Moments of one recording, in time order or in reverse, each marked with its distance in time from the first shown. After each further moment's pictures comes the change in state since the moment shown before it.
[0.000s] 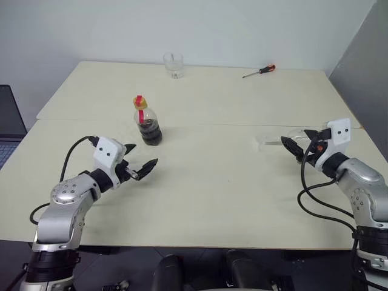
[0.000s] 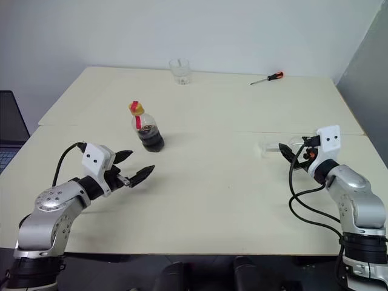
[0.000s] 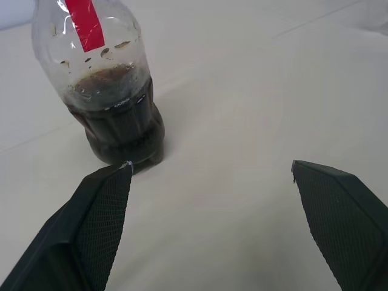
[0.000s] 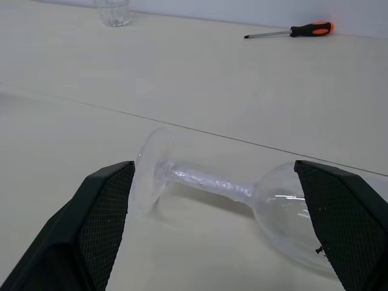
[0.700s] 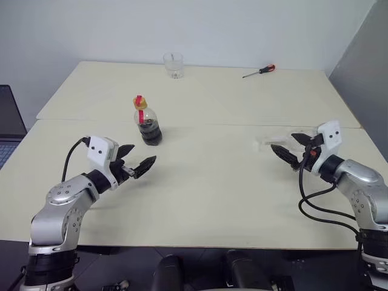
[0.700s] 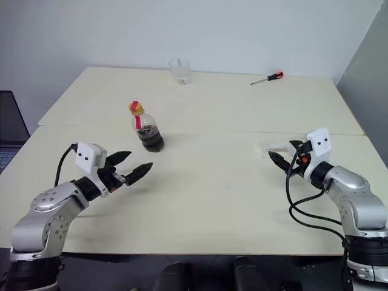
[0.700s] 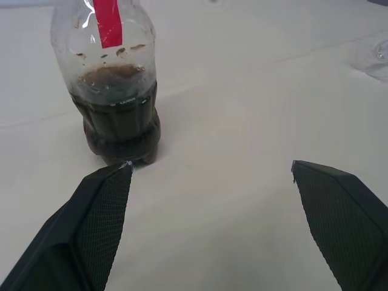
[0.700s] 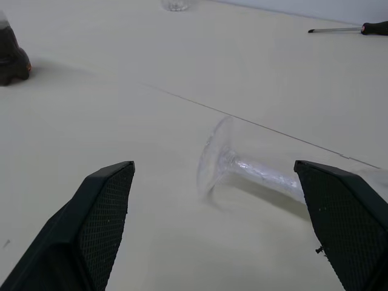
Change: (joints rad) left arm -0.011 -0.020 0.044 0.018 -0.081 0.077 0.018; right arm 0.026 -0.045 0.068 -0.056 0.024 0.014 0.135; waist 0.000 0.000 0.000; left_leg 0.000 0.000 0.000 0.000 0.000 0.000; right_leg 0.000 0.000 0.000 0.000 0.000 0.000
